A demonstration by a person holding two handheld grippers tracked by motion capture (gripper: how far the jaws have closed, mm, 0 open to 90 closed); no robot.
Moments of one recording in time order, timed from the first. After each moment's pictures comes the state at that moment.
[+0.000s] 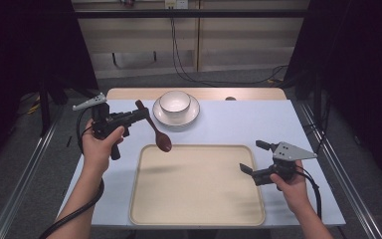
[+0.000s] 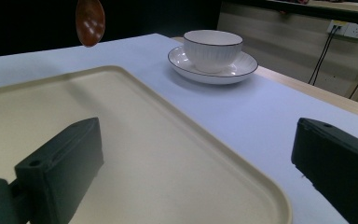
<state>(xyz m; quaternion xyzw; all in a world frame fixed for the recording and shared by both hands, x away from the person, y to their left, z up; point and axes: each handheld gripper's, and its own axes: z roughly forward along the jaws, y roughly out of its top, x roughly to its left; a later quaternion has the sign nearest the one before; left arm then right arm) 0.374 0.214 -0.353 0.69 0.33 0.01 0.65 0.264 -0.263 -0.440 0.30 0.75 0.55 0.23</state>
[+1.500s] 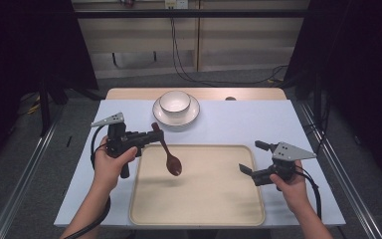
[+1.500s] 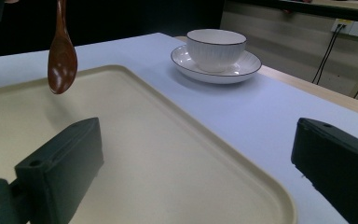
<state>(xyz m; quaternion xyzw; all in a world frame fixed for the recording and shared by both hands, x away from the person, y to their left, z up) 0.345 0.185 -0.384 0.72 0.30 -0.04 0.63 0.264 -0.262 -0.441 0.30 0.75 0.55 0.23</state>
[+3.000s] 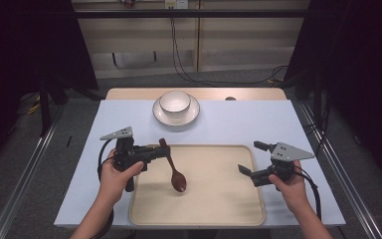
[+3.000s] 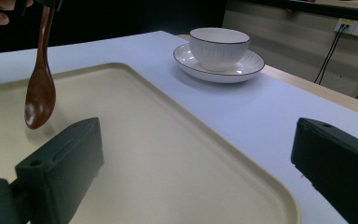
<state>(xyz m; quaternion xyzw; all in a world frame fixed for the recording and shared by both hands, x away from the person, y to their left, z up) 0.326 0.173 -0.411 0.73 0.29 -0.08 0.61 0.264 -0.259 -0.441 0.29 0.75 0.54 0.23</state>
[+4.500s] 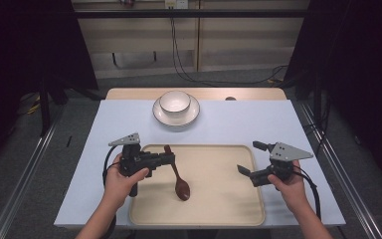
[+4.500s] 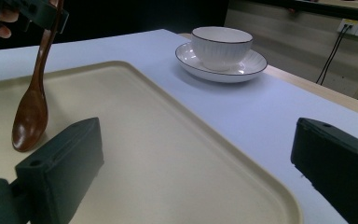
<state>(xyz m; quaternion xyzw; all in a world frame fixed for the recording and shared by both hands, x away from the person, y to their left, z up) 0.320 0.164 -0.427 0.75 0.28 -0.08 0.59 0.265 -0.257 -0.441 0.29 0.76 0.54 0.23</state>
